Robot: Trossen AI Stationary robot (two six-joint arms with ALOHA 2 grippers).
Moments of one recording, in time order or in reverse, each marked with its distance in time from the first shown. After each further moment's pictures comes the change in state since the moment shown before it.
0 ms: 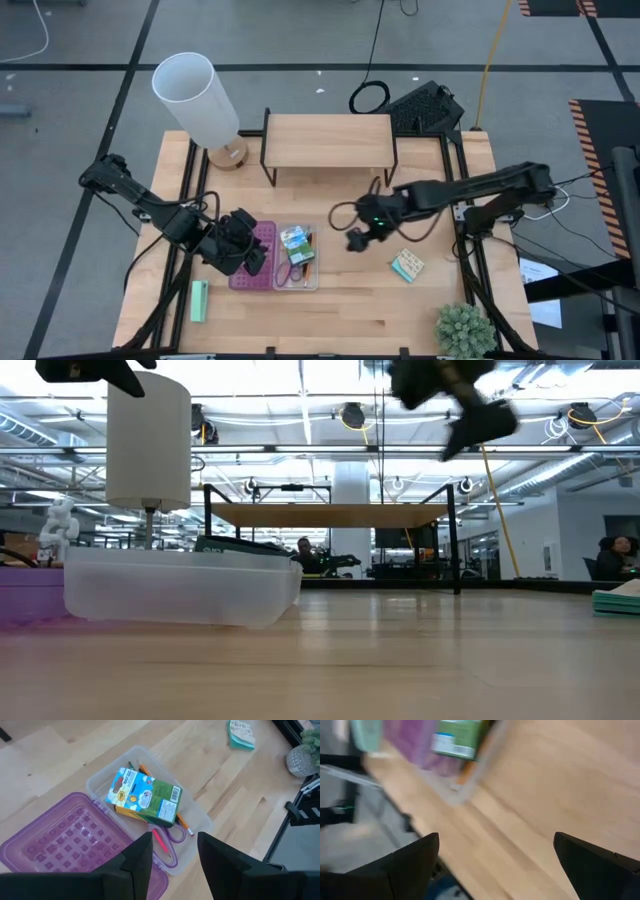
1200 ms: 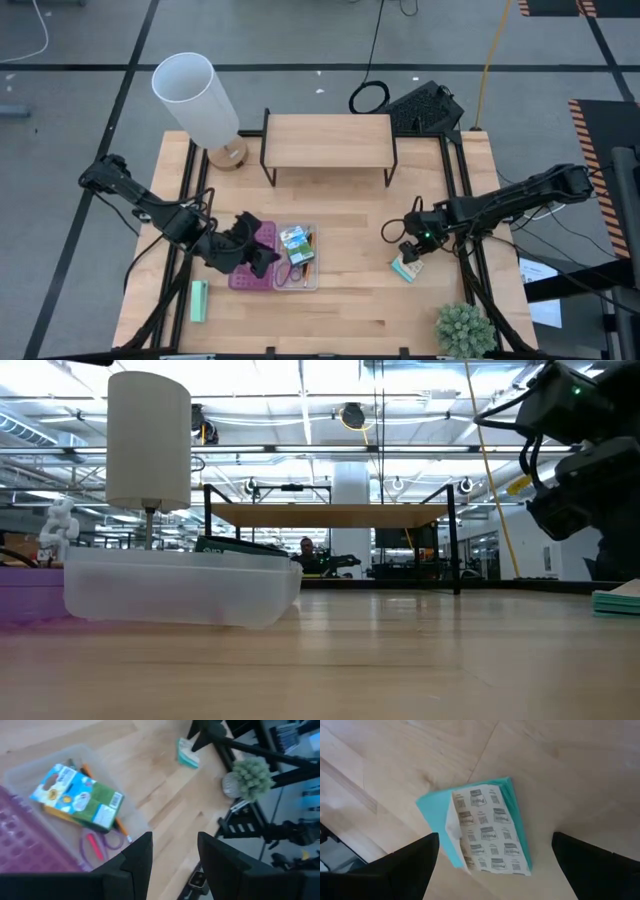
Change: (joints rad) left arm 0.004 0.000 0.000 0.255 0.024 -0.081; right arm 0.030 -0.407 -0.847 0.217 -0.173 0.086
